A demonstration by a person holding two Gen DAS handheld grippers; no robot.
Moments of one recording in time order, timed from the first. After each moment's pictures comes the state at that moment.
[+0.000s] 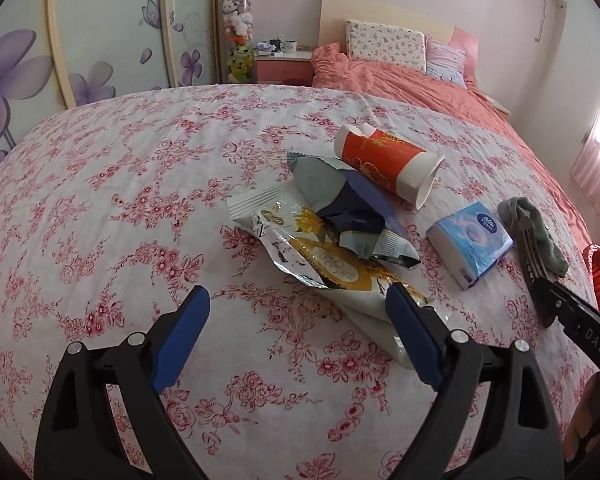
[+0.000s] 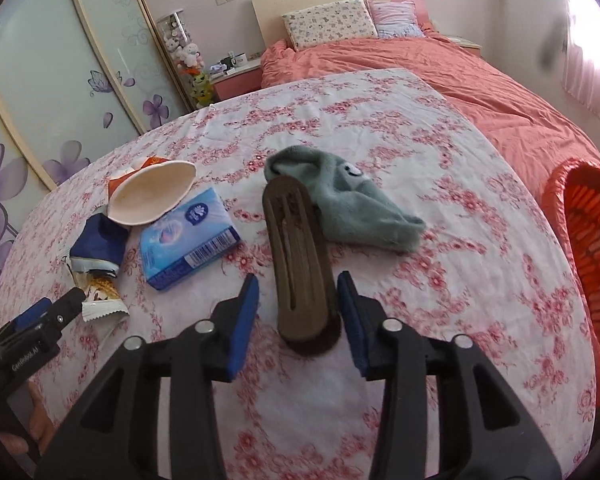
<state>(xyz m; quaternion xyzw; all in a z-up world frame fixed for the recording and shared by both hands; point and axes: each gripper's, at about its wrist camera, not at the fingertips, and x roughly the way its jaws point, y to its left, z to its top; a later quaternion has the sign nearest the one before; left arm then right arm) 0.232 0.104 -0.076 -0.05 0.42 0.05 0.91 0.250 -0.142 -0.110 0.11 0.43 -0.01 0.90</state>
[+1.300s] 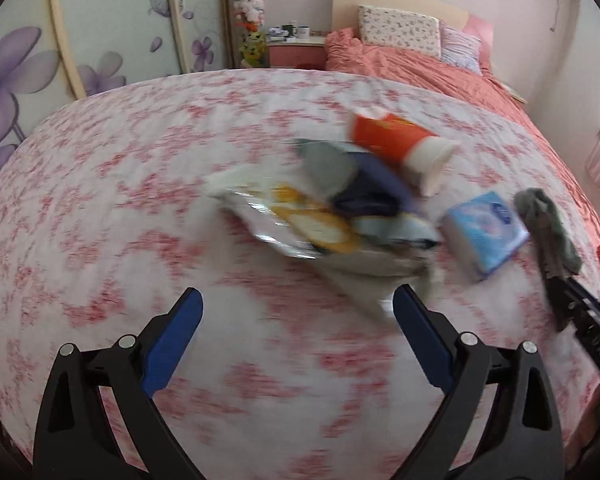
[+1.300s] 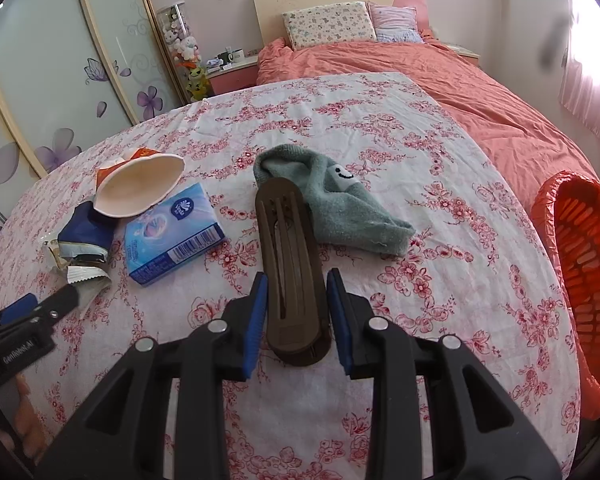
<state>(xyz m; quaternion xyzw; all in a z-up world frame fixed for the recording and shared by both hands) 0.234 0.109 -0.082 -0.04 0.44 0.08 0.89 0.248 -0.144 -0.111 0.08 0.43 -0.02 0.90</state>
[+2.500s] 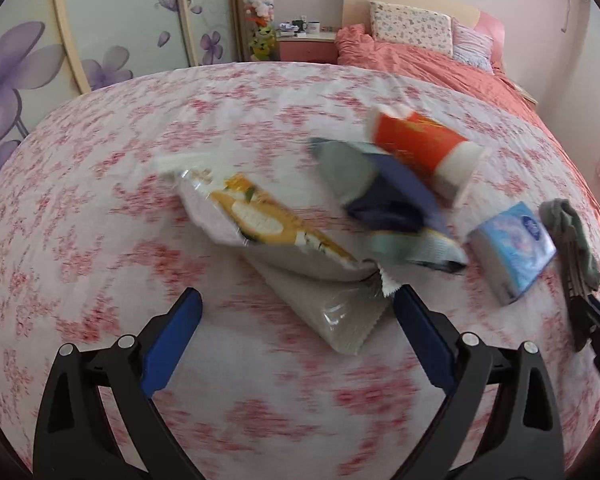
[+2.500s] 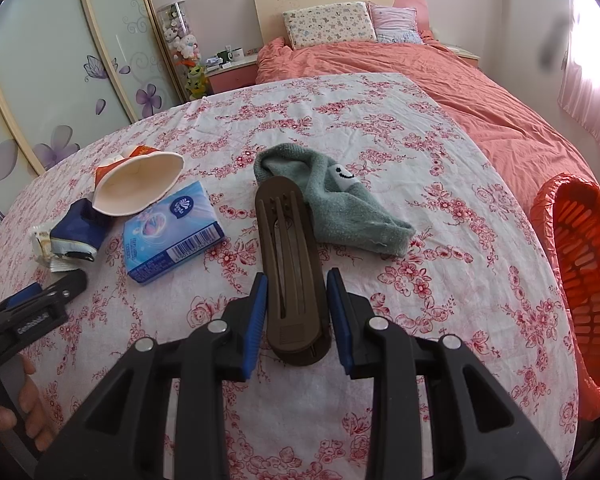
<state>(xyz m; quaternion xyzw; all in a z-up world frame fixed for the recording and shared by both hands) 0.250 0.111 -0.092 -0.04 0.45 0.10 0.89 0.248 -0.142 -0.111 0.08 0.43 -0.02 0.90</state>
